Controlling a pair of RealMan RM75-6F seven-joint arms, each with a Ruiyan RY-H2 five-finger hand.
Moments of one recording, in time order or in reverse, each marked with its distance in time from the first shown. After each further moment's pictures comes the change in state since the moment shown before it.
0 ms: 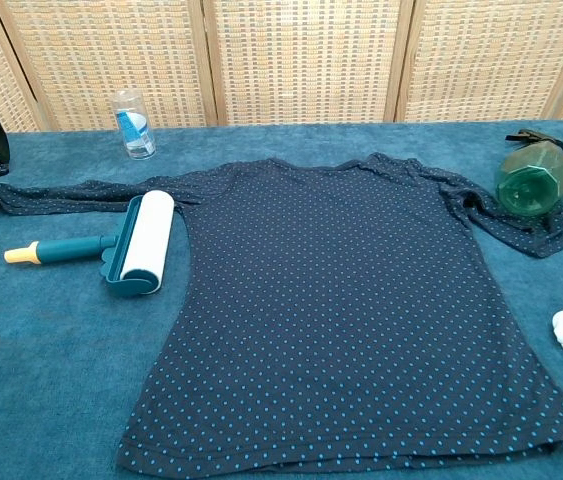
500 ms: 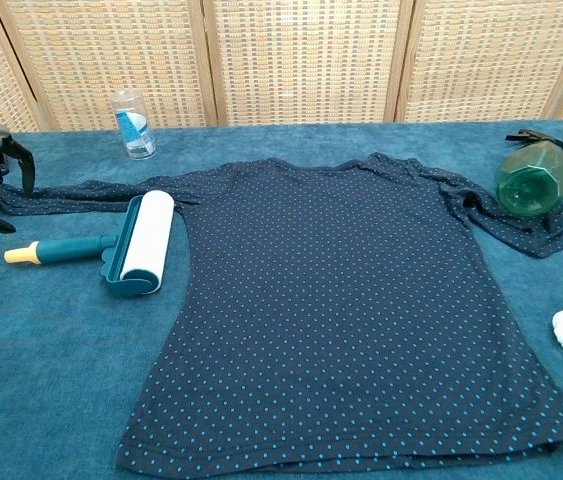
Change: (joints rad) left arm -0.114 -0.120 0.066 0.120 -0.152 -0.021 0.129; right arm 0.001 -0.001 0.006 0.009 0.015 -0.003 0.009
